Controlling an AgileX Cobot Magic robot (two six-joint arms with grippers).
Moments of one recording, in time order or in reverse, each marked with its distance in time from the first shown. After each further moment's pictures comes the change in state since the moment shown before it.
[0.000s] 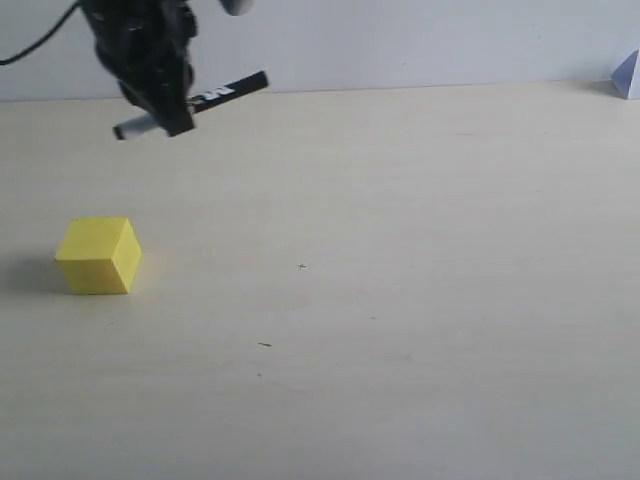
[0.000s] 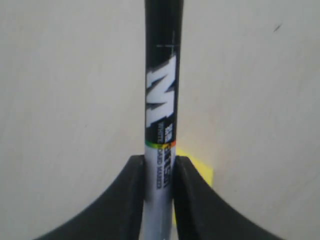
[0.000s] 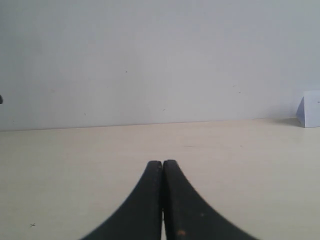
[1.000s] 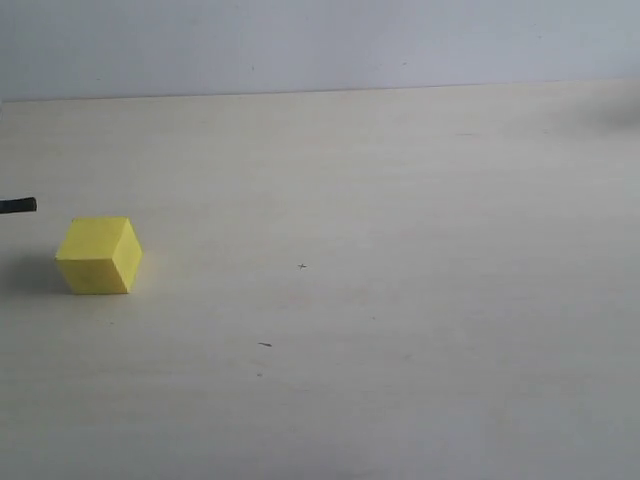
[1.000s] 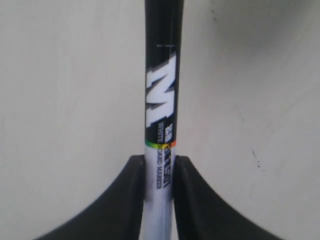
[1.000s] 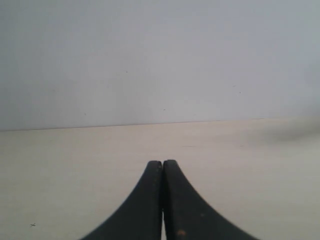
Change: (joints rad) left arm 0.643 0.116 0.287 0.011 -0.235 0.799; right arm 0.000 0.000 0.000 0.000 0.000 0.000
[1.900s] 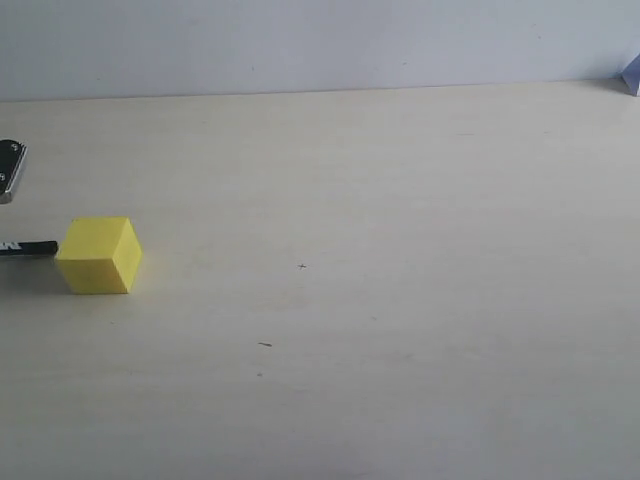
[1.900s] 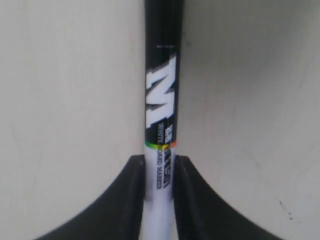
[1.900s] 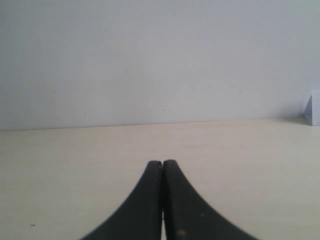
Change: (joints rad) left arm 0.025 0.123 0.035 -0.080 -0.114 0.246; right arm 0.000 0.000 0.000 0.000 0.000 0.000
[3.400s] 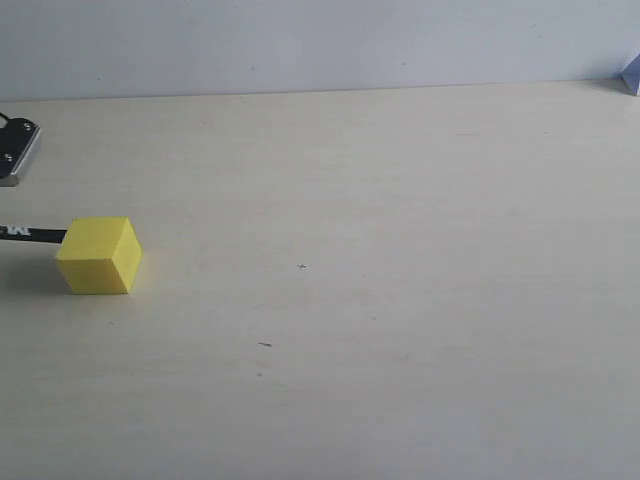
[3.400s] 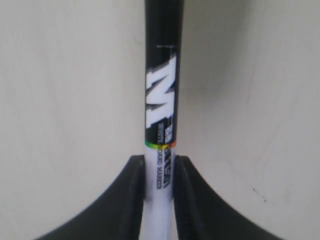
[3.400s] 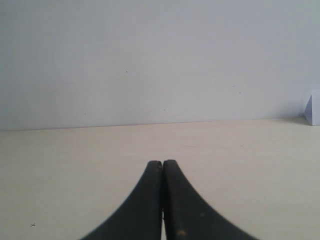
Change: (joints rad) left arm -0.086 -0.094 0.000 0.004 0.098 0.046; right arm 0.000 0.000 0.000 0.000 0.000 0.000
